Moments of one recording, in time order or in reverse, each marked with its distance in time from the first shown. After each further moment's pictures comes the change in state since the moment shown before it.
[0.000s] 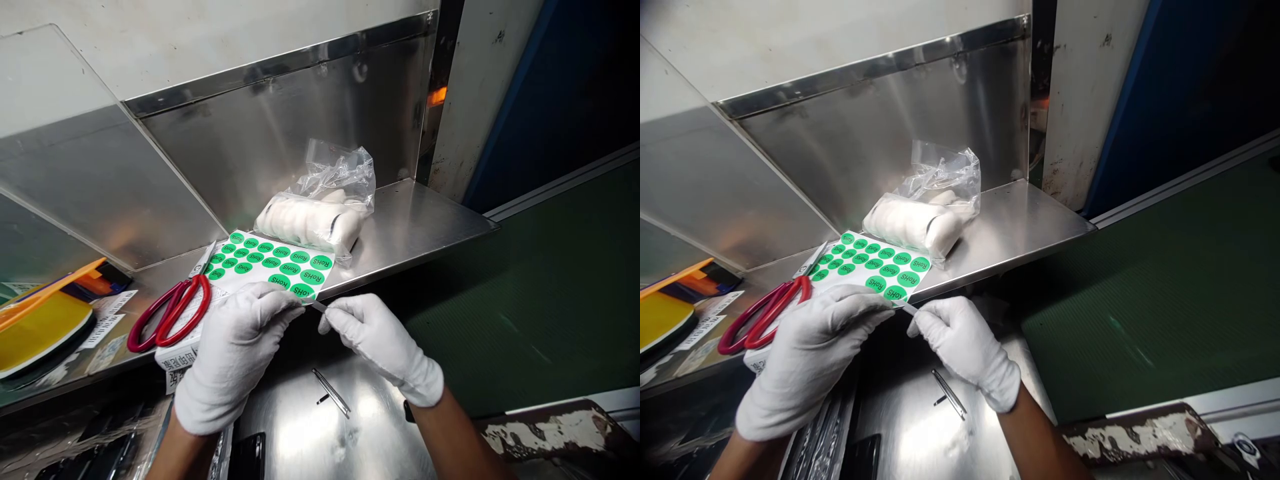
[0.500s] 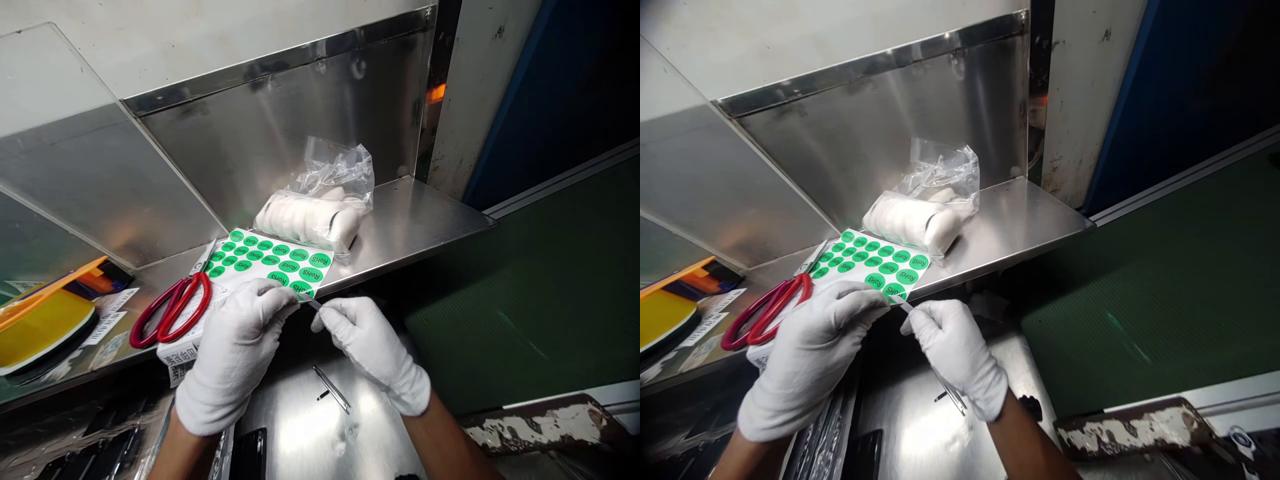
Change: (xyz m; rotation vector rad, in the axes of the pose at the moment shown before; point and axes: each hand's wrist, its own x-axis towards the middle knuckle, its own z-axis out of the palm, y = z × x) left_hand 0.000 0.006 -0.001 0.070 -0.001 0.015; right_hand -0.004 0.002 0.014 0.034 0.074 -0.011
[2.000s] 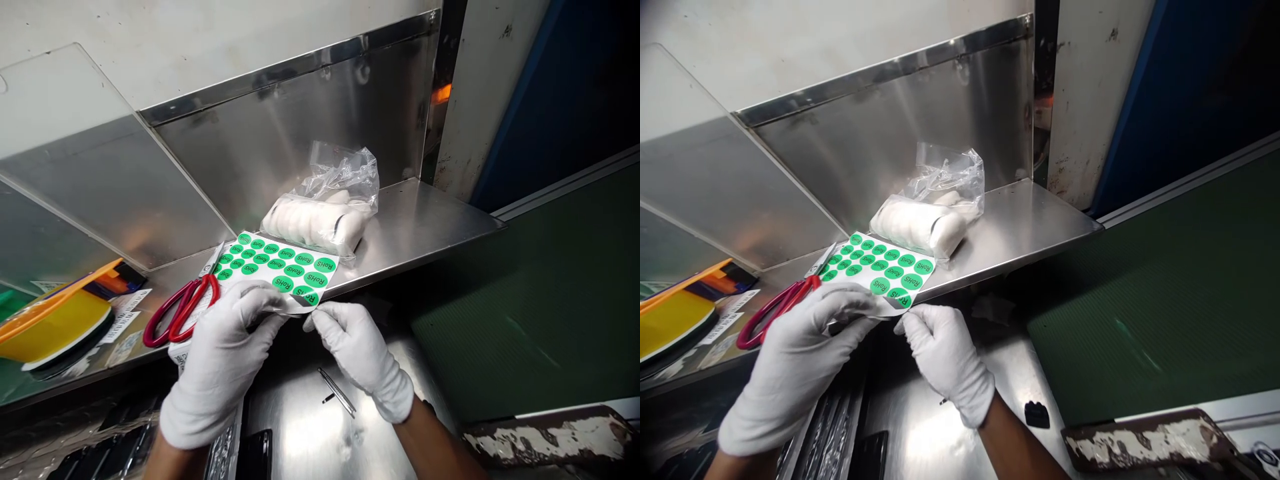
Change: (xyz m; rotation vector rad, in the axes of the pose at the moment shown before) left_hand -0.014 -0.008 -0.010 -0.168 0.068 -0.232; right_hand 0.005 0.008 0.019 0.057 0.016 -0.113
